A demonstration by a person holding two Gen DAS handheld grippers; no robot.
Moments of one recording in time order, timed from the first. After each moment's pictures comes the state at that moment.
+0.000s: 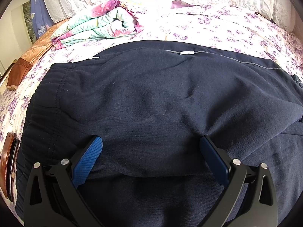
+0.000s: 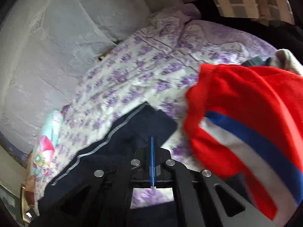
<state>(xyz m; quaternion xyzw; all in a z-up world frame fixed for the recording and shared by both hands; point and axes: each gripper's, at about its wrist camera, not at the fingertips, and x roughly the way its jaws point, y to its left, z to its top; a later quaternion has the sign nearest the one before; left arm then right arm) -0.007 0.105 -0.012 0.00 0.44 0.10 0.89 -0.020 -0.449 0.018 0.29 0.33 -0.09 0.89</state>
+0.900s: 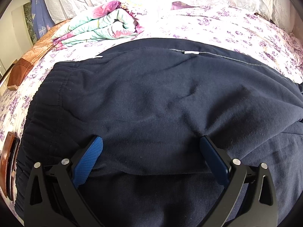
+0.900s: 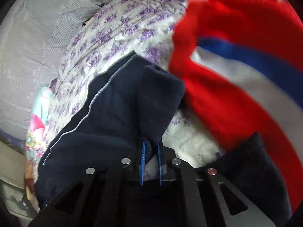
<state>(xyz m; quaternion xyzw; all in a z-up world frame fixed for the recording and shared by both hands) -0.009 0.107 -0.011 0.00 0.44 0.10 0.89 -0.008 -0.439 -0.043 0.33 0.40 -0.04 0.85</state>
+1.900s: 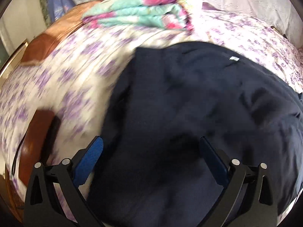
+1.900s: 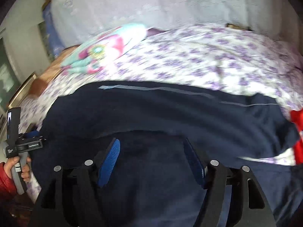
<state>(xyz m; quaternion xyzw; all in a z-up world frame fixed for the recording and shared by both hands) -0.088 0.219 0.012 -0.06 0.48 0.13 0.87 -0.040 -0.141 0.030 0.00 0.40 0.17 0.90</state>
